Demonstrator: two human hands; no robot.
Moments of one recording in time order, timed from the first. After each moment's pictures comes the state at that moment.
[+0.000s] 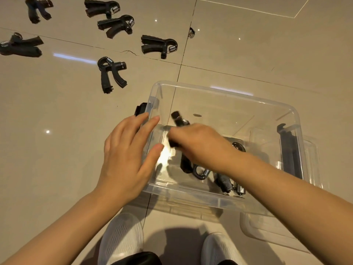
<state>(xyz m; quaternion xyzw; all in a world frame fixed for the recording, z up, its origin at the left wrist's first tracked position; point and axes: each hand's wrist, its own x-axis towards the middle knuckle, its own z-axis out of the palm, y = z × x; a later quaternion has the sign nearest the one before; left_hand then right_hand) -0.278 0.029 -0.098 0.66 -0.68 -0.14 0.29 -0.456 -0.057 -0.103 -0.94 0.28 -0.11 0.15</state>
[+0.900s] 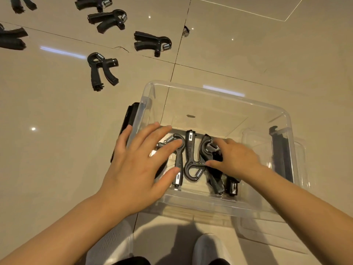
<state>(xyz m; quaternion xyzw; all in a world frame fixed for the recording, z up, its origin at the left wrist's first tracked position) -0.295 0.028 -0.098 0.58 -0.79 -0.09 0.17 -0.540 -0.060 -0.147 -0.75 0.59 0.24 0.16</state>
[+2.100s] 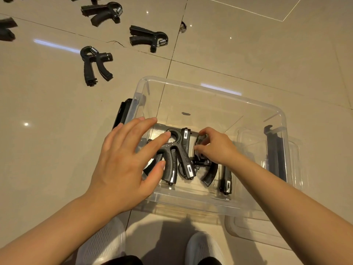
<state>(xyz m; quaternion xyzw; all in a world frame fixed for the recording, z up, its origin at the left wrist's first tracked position) -0.297 0.029 -0.098 0.59 -0.77 -0.09 0.23 -0.513 -0.076 -0.153 -0.66 0.65 0.02 0.37</state>
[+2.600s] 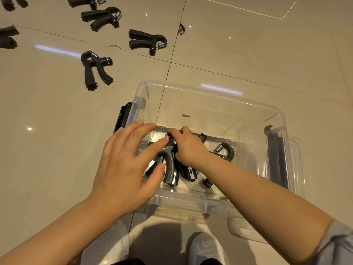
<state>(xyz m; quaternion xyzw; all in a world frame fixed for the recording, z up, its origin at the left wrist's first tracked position) -0.298 0.030 -0.098 0.60 -0.76 -0.09 0.22 -0.453 -0.073 -0.174 -0.80 0.53 0.10 0.26</state>
